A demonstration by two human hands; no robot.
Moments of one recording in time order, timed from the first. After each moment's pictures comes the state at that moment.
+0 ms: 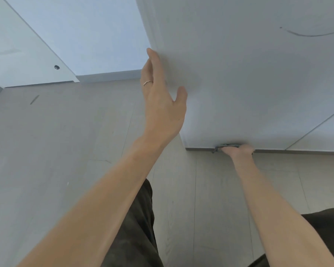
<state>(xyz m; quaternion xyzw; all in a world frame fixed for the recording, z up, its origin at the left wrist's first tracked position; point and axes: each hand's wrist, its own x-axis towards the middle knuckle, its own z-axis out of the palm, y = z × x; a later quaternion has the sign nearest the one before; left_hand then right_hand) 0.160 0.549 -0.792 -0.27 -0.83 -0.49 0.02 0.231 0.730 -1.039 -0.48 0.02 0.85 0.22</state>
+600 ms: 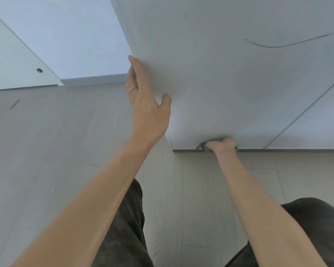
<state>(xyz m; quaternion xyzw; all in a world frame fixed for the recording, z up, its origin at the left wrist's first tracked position) 0.163 0.555 -0.795 -0.26 -0.84 -0.48 0.02 0.243 0.712 -0.983 -0.58 -0.33 0.74 0.11</state>
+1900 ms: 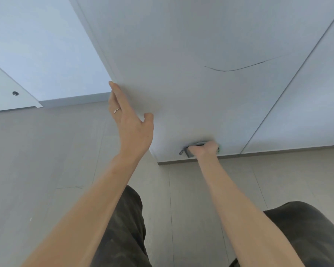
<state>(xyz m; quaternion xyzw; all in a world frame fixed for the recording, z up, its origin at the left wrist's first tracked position) 0.172 0.564 -0.796 -0.25 -0.82 -0.51 0.02 0.239 0.723 -0.945 -0.44 -0.03 0.86 0.25</state>
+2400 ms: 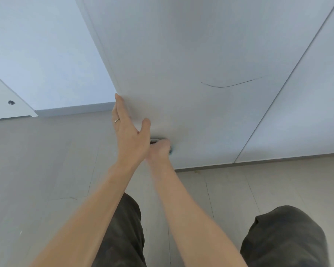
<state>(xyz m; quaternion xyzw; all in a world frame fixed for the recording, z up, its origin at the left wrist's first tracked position) 0.171 0.552 -0.789 -0.24 -0.80 -0.54 -0.01 0.162 0.616 -0.858 -0.33 0.09 0.92 0.19</state>
